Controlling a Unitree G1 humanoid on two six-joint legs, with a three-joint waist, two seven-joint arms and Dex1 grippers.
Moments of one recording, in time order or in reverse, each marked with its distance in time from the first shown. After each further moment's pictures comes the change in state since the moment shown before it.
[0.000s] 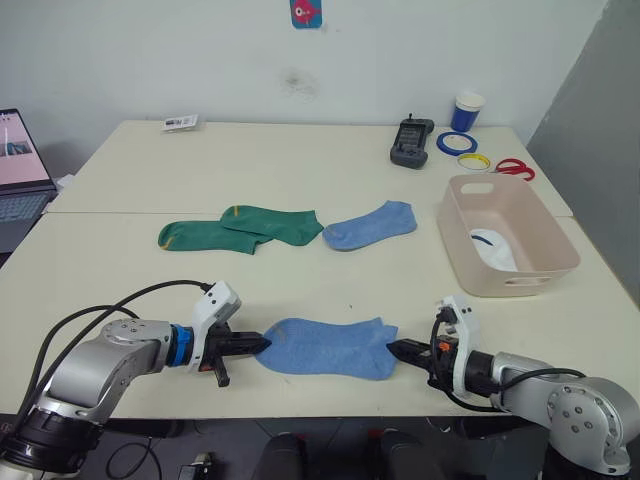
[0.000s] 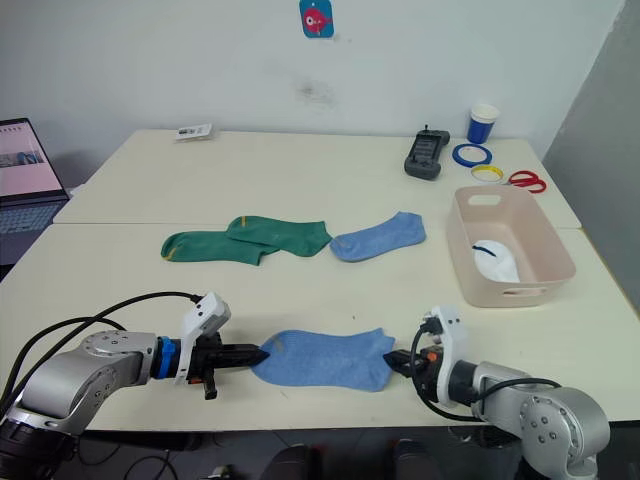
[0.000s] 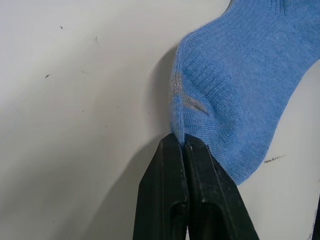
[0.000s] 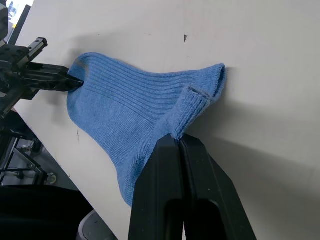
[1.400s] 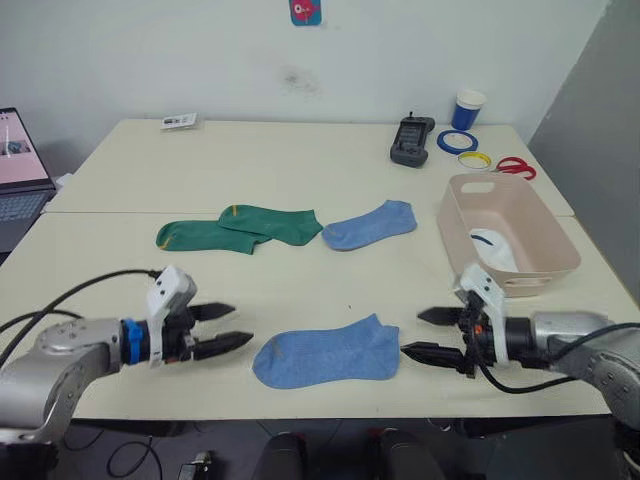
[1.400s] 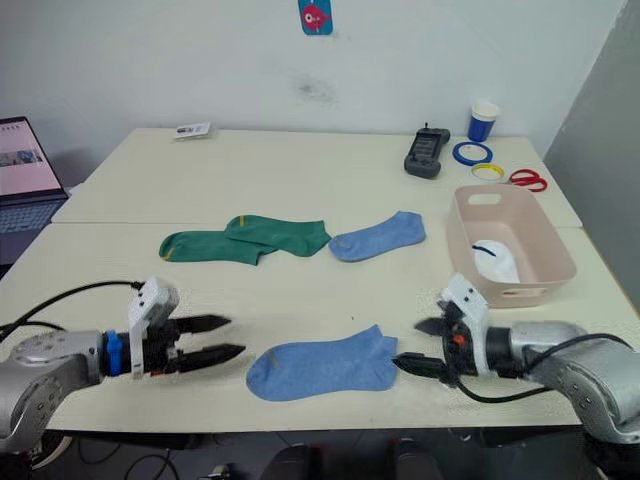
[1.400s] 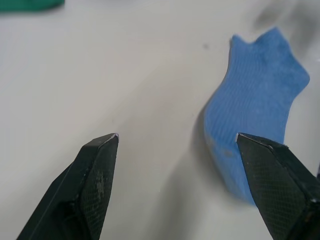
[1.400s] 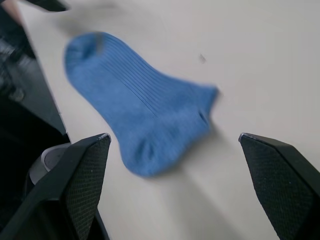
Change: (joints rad) left arm 0.092 -0.004 0.244 -0.096 -0.054 -0.150 -0.055; right arm -0.154 -0.591 0.333 0.084 -0.094 -0.608 0.466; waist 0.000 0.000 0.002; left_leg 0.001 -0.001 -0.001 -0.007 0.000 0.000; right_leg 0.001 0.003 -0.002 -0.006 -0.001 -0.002
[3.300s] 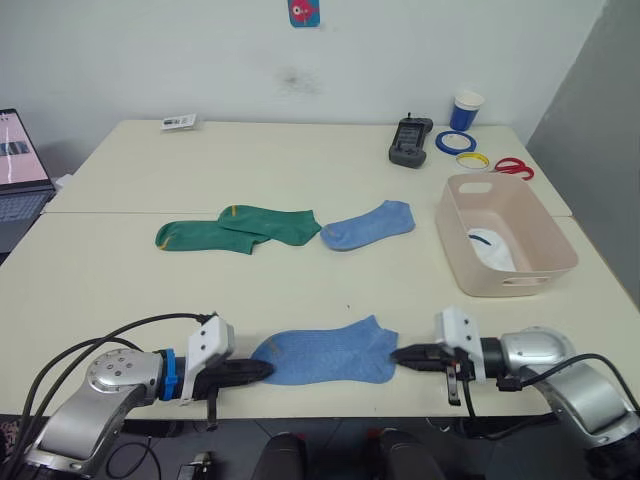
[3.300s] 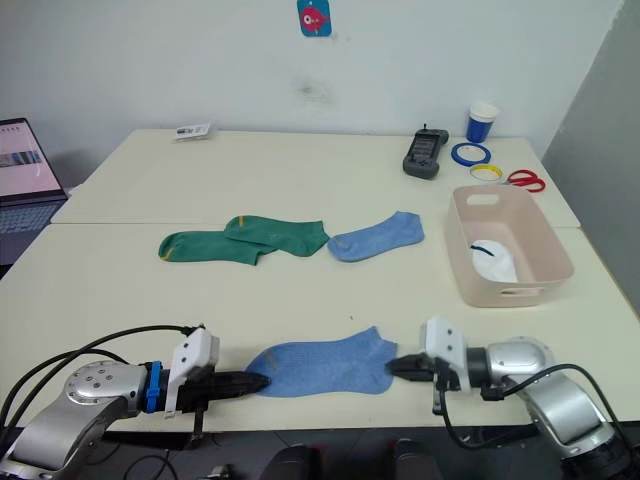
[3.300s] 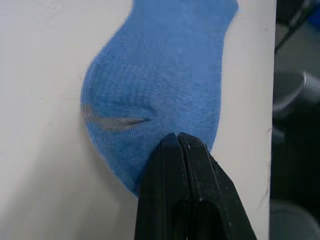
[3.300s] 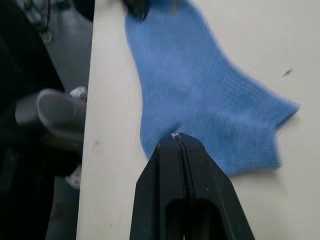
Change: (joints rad) left arm 0.150 -0.057 -0.142 0.030 0.121 -0.286 -0.078; right arm 0.189 0.033 0.110 0.217 -0.249 -0.620 0.199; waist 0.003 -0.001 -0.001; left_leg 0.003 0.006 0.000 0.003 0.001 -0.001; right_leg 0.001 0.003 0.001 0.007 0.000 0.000
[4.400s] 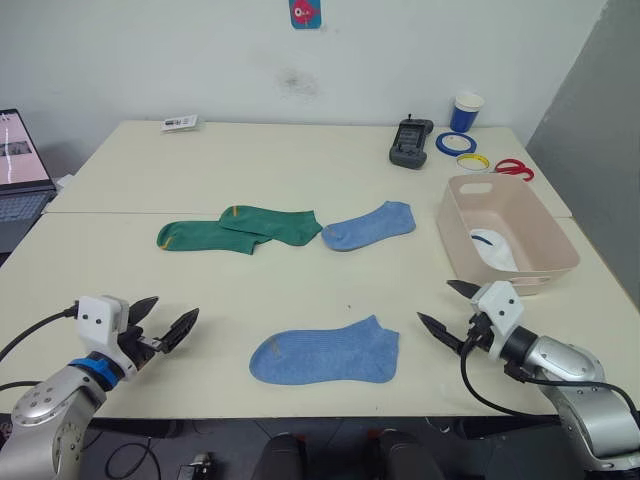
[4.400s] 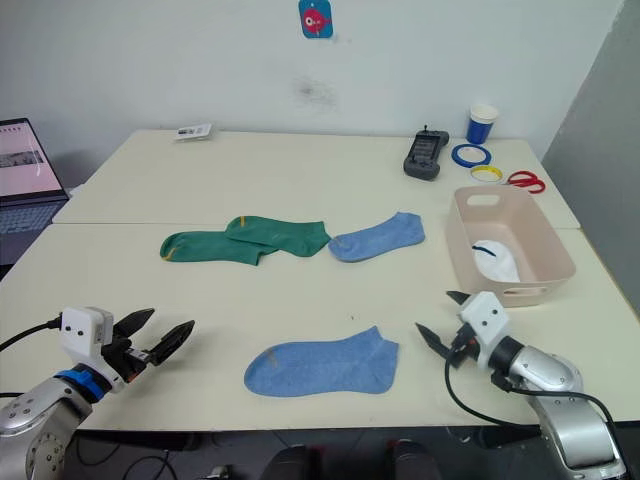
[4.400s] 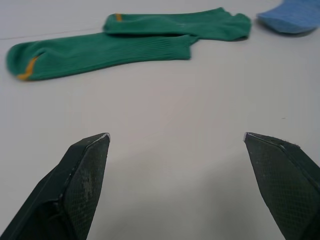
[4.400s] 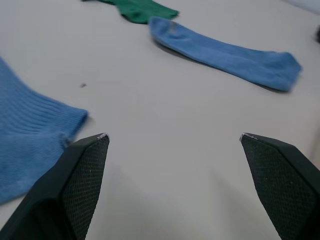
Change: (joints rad) left arm 0.028 -0.200 0.366 0.144 -0.004 -0.060 0.382; right arm 0.076 0.132 -0.142 -0.051 -0.127 0.006 -0.353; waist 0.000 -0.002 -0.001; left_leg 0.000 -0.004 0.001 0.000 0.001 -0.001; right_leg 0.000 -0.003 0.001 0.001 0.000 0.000
